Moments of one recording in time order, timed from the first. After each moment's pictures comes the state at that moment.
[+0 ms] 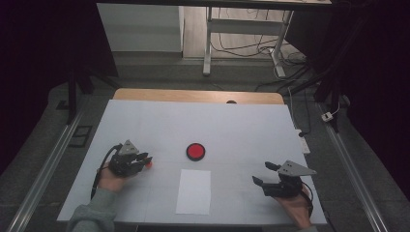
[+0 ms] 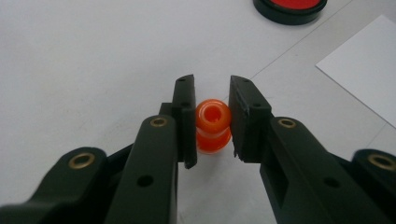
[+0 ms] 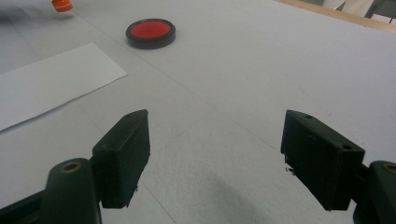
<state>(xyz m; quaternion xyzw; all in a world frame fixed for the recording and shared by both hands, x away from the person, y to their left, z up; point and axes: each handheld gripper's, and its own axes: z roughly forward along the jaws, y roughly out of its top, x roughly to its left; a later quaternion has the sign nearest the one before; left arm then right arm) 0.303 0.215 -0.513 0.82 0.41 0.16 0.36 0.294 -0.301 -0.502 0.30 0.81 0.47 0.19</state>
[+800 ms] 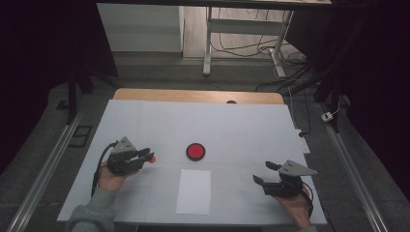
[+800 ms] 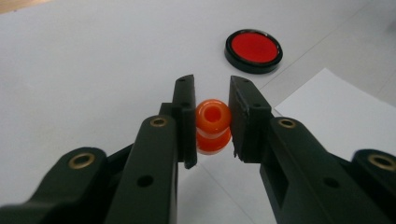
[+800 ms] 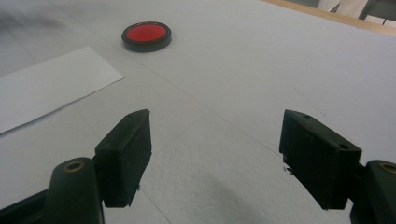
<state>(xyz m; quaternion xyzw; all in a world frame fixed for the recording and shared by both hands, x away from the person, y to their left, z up) 0.296 0.214 -0.491 0.79 0.40 0.16 0.43 0.295 -0.302 -0.501 0.30 0.81 0.47 0.20</state>
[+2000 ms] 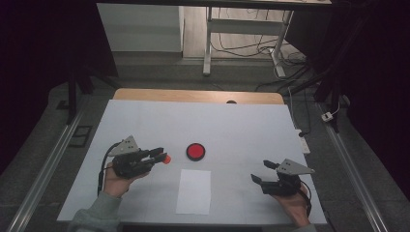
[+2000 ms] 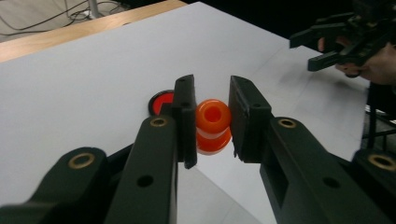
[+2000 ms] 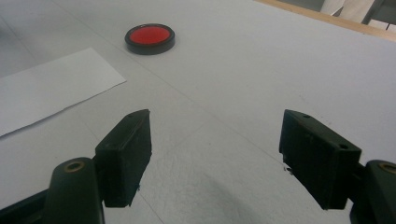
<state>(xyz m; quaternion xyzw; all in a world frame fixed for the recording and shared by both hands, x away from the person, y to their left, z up) 0.273 0.184 -0.451 0.78 0.32 0.12 0.53 0.298 -0.296 -0.500 0.30 0.81 0.47 0.20</state>
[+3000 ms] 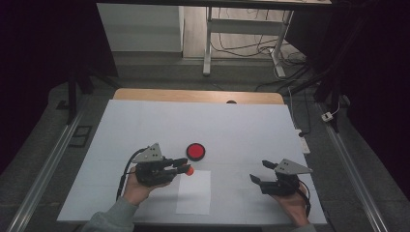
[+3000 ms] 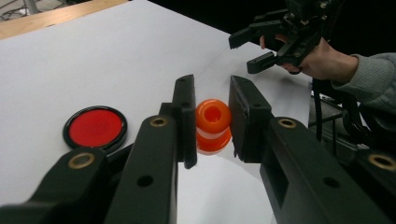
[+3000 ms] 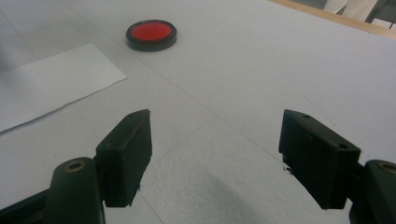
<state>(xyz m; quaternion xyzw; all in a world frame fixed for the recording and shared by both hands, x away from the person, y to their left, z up) 0.267 0.126 -0.452 0.80 0.26 0.06 0.54 0.299 -0.293 -0.502 0.29 0.81 0.46 0.20</state>
